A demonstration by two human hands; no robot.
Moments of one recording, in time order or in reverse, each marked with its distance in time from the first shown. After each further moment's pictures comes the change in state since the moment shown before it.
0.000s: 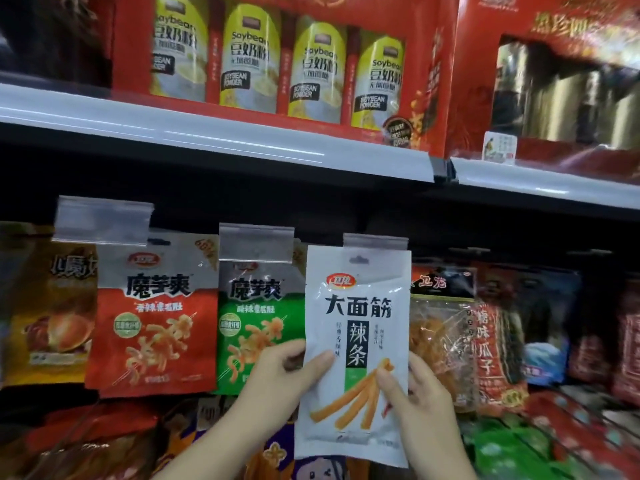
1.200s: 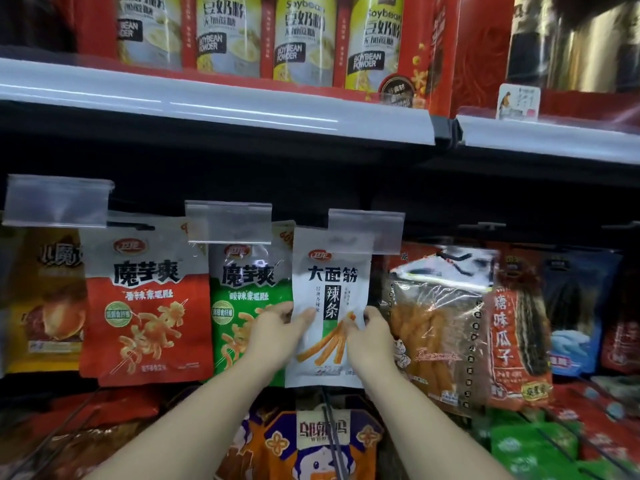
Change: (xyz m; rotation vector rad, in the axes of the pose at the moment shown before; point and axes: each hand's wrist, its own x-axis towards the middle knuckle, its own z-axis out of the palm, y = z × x) left_hand 0.076 -0.039 0.005 0.353 0.272 -0.092; right_hand 0.098 0.029 0.051 -0.278 0.056 0.167
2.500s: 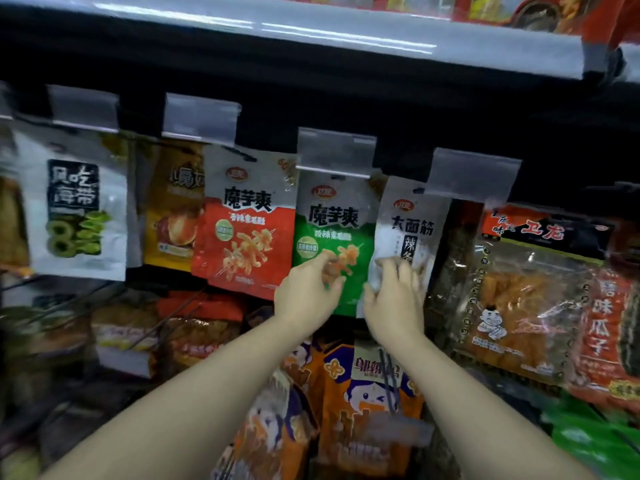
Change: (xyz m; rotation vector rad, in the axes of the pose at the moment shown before) left_hand -0.053 -0.026 -0.051 0.537 0.244 0.113; right_hand -0.044 0.003 0.046 -0.685 -0.090 -0.543
